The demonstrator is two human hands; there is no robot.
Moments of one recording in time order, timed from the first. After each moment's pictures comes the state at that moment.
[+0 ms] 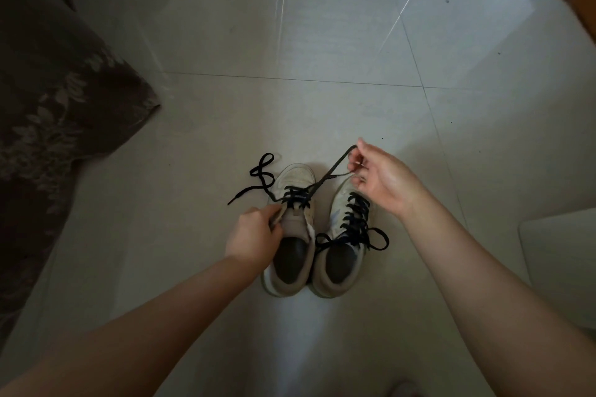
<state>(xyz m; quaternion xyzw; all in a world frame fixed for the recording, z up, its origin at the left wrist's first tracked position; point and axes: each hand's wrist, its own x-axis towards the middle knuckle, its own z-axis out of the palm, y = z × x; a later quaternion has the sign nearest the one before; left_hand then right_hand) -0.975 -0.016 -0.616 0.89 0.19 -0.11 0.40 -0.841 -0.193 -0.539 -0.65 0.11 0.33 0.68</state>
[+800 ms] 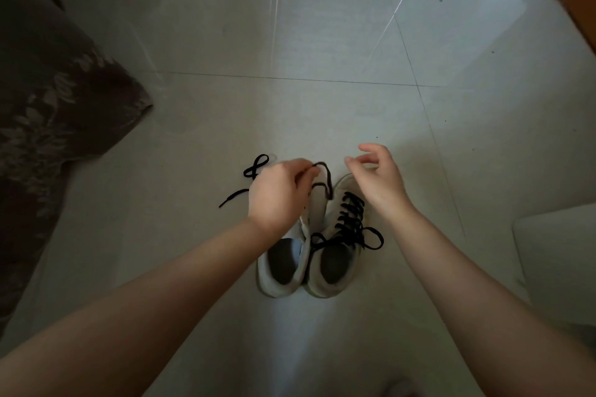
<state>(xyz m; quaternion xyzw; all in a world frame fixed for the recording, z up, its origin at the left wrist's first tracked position) -0.923 -0.037 -0.556 0.90 0.09 0.07 0.43 -0.856 -0.191 -0.549 -0.87 0.07 0.13 0.46</state>
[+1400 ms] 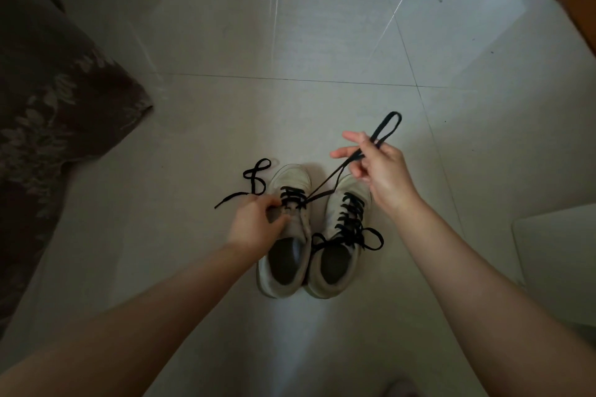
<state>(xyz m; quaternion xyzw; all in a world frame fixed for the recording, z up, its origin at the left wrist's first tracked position) -0.956 -0.016 -0.617 0.88 0.19 -0.12 0.42 -0.848 -0.186 -0.534 -0.73 0.05 0.19 0.66</state>
